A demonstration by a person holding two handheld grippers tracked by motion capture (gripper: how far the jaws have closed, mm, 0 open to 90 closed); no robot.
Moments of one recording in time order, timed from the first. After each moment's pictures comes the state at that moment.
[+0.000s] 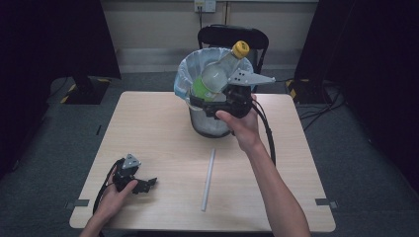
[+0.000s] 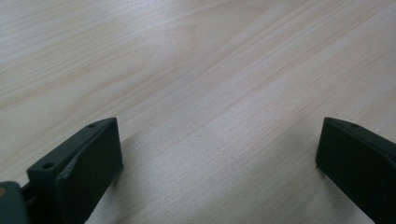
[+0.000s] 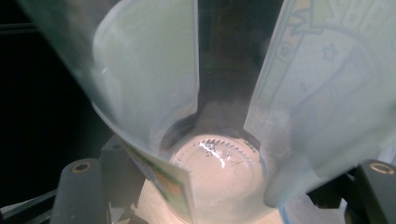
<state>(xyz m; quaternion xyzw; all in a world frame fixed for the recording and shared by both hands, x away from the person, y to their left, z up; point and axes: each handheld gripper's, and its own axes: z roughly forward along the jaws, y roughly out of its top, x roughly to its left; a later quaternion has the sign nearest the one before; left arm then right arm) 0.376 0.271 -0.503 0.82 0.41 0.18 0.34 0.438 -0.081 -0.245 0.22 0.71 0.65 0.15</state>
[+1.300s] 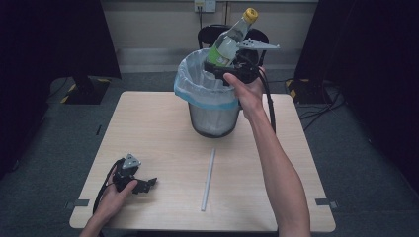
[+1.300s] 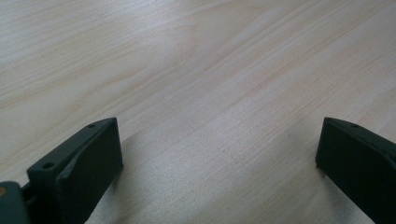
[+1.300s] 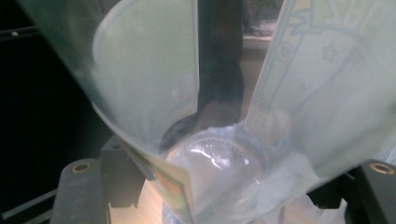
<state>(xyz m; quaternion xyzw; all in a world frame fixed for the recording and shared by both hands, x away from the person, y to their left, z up) 0.376 0.271 -0.503 0.82 0.41 0.18 0.34 0.527 -0.100 -0.229 0.31 0.70 0.62 0.18</state>
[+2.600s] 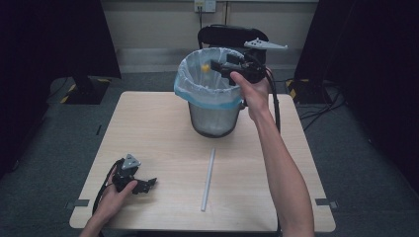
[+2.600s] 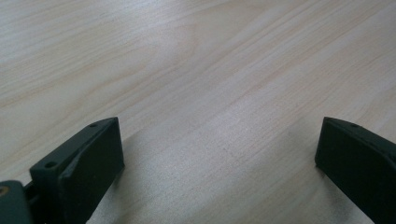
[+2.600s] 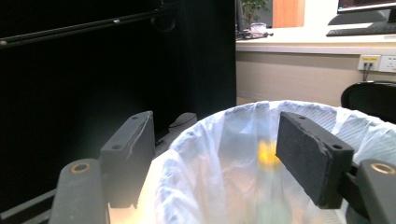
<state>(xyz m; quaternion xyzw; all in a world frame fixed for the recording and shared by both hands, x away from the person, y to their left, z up) 0.374 0.272 -0.503 0.82 0.42 0.18 0.34 0.519 -0.115 -0.227 0.33 0.68 0.62 0.19</state>
